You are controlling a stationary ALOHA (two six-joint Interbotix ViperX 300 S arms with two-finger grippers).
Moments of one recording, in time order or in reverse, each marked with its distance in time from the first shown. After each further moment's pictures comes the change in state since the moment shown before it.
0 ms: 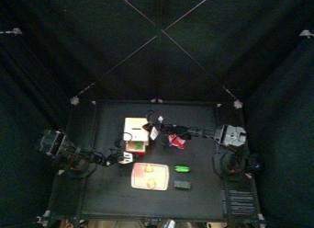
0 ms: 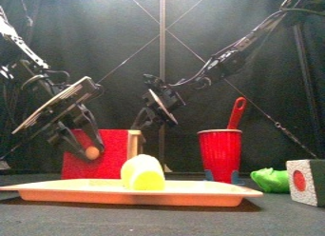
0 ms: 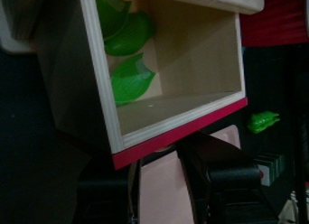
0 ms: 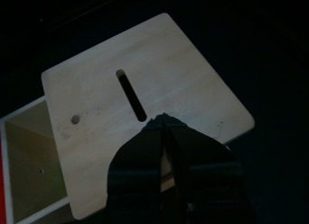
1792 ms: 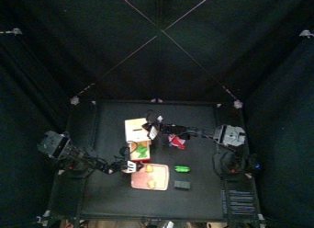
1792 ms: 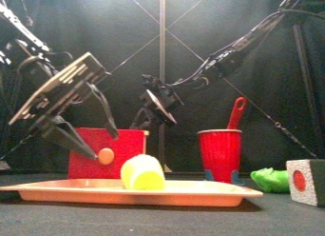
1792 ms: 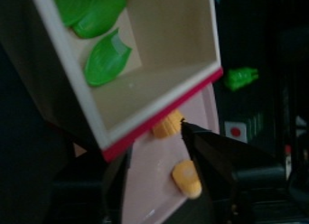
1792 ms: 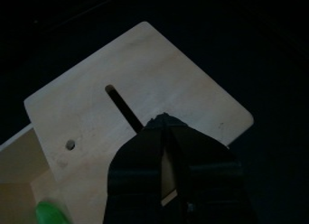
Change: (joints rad) left arm -0.104 0.041 -0.095 0.000 0.041 0.005; right arm 0.012 0.014 -0.026 0.000 0.028 0.003
